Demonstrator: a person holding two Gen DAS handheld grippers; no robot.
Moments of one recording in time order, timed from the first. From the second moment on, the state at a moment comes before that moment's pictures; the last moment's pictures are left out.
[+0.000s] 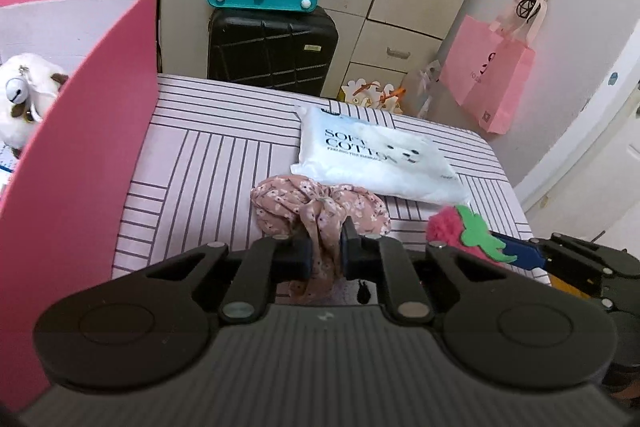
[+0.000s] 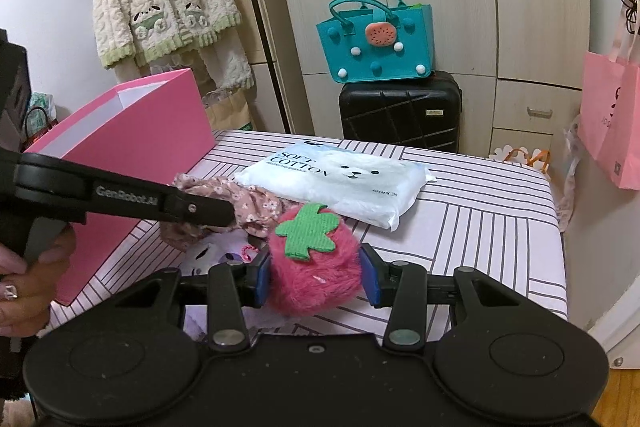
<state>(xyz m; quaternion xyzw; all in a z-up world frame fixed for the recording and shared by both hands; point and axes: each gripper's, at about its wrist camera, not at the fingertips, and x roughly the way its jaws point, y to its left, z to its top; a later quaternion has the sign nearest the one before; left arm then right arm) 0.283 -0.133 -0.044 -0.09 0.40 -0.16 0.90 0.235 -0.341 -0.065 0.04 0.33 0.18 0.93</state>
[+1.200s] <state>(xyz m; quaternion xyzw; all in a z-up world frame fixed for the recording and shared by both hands) 0.229 -0.066 0.049 -0.02 0.39 -0.22 0.89 0.214 -0.305 0.000 0.05 0.37 0.23 0.90</state>
